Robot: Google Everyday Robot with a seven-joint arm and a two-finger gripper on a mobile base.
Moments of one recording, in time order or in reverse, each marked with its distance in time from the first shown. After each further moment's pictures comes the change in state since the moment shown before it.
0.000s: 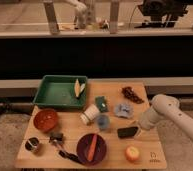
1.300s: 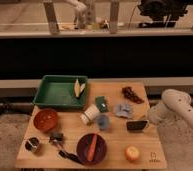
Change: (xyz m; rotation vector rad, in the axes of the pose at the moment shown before) arm 0.017 -0.043 -0.027 0.072 0.024 0.053
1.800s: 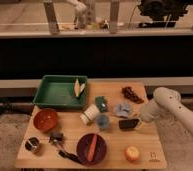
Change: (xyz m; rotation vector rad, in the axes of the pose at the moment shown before) arm -0.009 -0.009 0.008 -0.006 -0.033 -0.039
